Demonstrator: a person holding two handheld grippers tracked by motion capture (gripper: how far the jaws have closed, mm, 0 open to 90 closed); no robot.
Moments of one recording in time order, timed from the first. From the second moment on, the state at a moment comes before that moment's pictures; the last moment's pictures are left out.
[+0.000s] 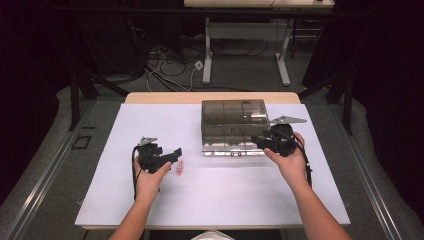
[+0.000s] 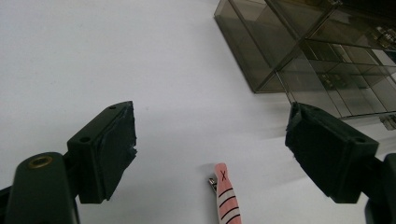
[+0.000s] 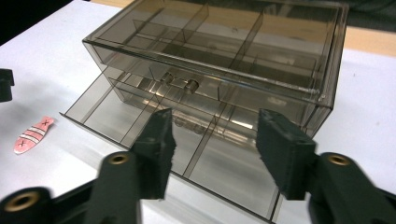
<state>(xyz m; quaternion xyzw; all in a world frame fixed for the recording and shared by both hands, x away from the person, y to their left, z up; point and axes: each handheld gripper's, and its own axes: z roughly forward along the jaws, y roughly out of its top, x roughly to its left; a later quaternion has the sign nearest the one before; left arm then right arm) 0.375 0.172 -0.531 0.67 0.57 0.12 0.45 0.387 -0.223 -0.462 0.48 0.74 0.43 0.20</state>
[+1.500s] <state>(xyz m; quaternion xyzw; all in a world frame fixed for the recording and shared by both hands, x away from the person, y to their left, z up) 0.371 0.177 -0.510 0.69 0.55 0.16 0.44 0.375 -0.252 -0.459 0.46 0.73 0.45 0.25</state>
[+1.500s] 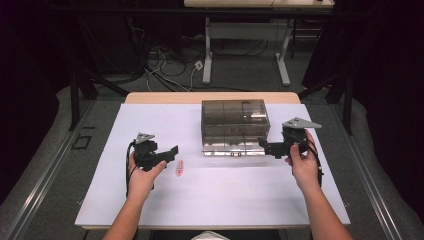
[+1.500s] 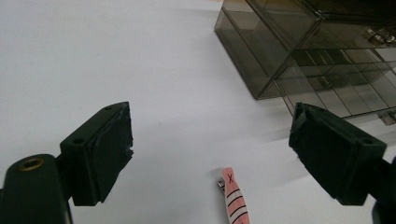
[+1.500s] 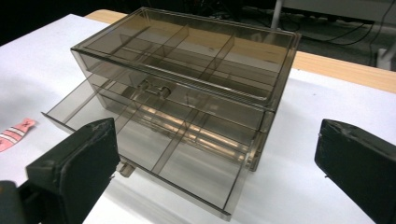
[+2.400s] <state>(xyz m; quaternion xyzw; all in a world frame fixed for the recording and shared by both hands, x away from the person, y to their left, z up) 0.364 0.155 -0.519 0.74 0.51 0.16 0.41 0.375 -0.264 -0.460 0.47 0.72 0.45 0.25</state>
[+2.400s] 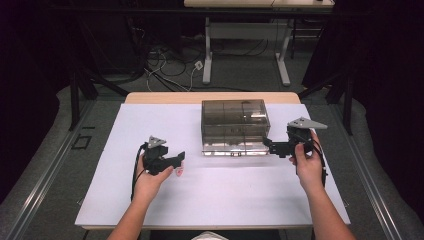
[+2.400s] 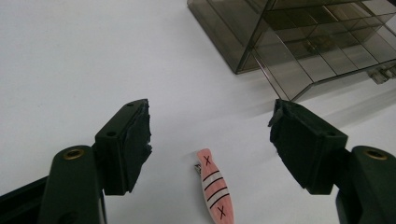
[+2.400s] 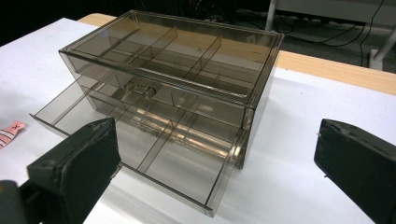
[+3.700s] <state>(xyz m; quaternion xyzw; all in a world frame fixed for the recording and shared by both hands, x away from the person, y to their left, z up) 0.369 0.158 -0.546 0.73 0.57 0.07 0.37 0.379 -0.274 -0.459 0.48 0.71 0.45 0.25</state>
